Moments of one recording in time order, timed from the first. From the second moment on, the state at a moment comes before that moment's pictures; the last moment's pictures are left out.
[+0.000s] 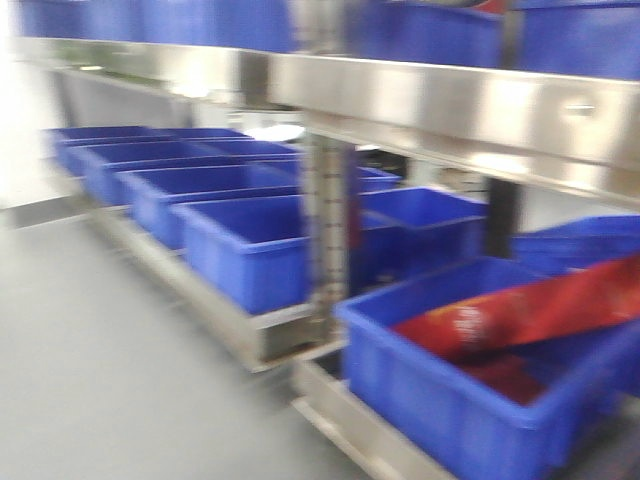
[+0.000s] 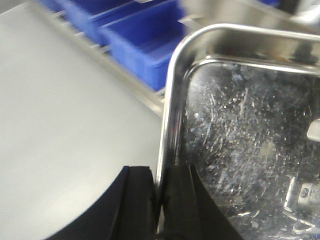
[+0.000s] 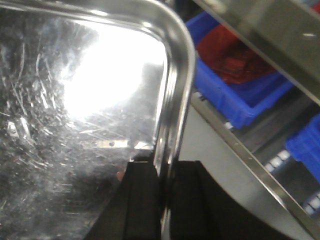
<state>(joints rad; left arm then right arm) -0.98 1.28 -1.36 0.90 1.18 -1.03 0.94 1.27 -1.34 -0.48 1.21 1.04</state>
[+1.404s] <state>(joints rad) -0.98 1.28 -1.36 0.90 1.18 -1.02 0.94 1.27 -1.34 -0.48 1.21 1.04</state>
